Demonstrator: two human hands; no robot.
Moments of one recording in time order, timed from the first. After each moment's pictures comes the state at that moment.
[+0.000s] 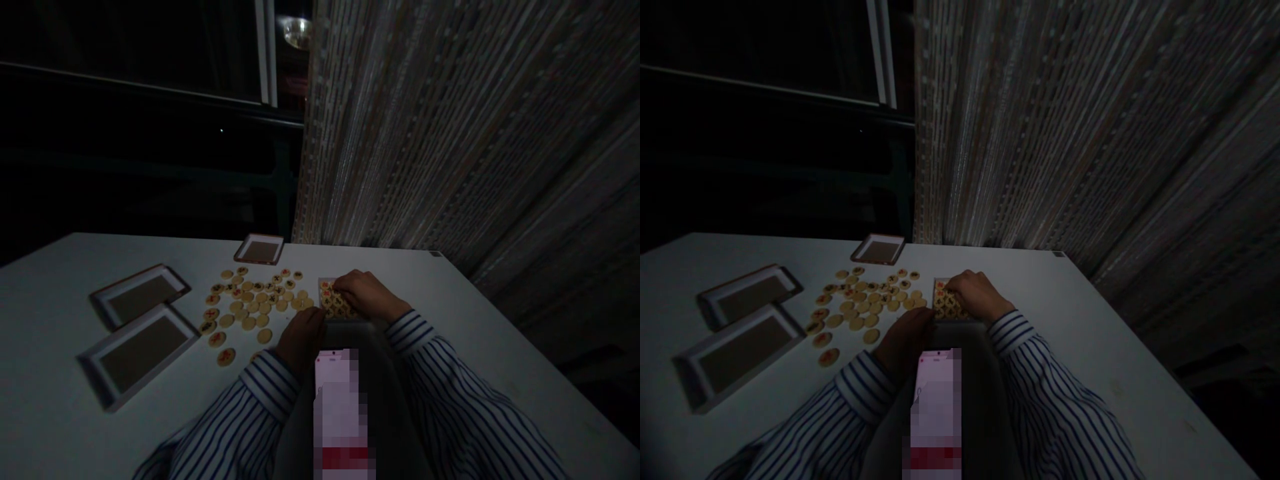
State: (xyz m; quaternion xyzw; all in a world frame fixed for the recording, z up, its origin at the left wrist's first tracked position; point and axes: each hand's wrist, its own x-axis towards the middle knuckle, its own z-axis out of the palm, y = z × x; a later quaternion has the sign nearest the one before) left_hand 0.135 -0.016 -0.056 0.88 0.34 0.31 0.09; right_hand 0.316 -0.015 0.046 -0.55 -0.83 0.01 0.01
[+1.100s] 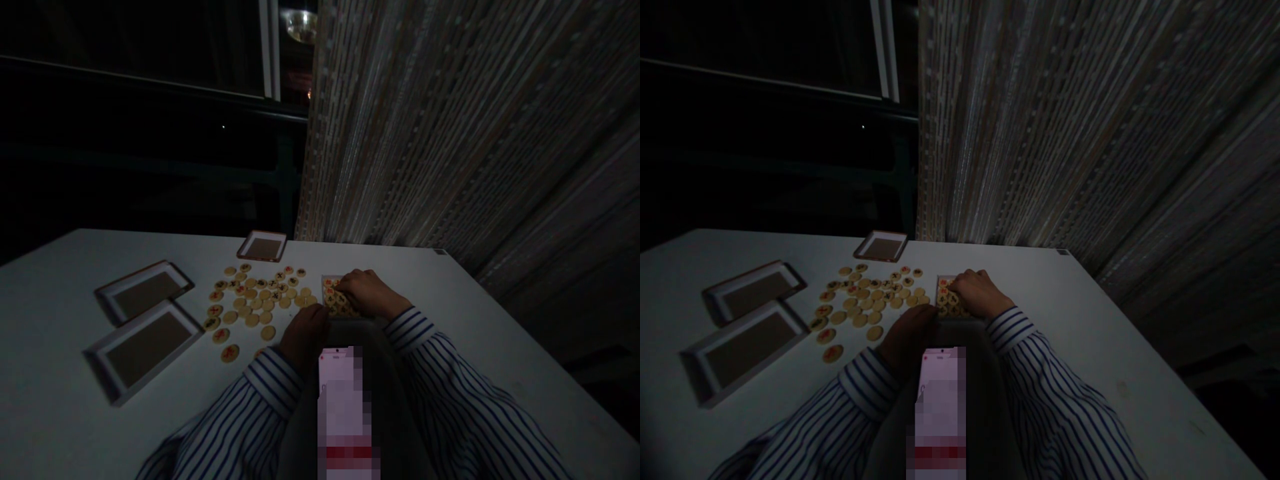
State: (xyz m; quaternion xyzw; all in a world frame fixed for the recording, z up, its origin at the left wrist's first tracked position) left_hand 0.133 -0.019 -0.045 0.89 0.34 0.29 0.10; right_hand 0.315 -0.011 0.037 -0.55 -0.83 -0.04 -0.04
